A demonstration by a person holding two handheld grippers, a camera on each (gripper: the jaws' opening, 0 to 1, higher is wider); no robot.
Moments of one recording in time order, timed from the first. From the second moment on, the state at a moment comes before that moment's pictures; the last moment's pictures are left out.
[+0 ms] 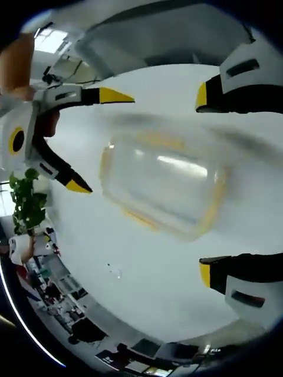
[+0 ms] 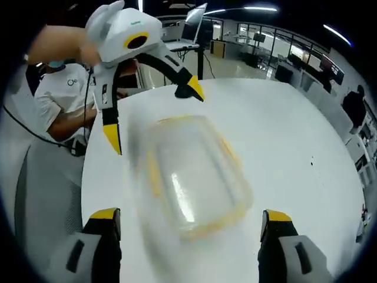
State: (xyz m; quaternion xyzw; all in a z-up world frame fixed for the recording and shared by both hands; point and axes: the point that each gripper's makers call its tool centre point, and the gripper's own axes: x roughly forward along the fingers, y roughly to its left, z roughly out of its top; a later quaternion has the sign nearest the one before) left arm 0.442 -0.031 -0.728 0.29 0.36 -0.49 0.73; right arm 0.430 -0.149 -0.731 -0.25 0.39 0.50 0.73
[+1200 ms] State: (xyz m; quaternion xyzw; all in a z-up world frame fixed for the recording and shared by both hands) left arm 0.350 -0.006 -0.691 0.20 0.32 -0.40 0.83; right arm 0.343 -0.200 -0.694 -0.16 0.34 0.44 0.81
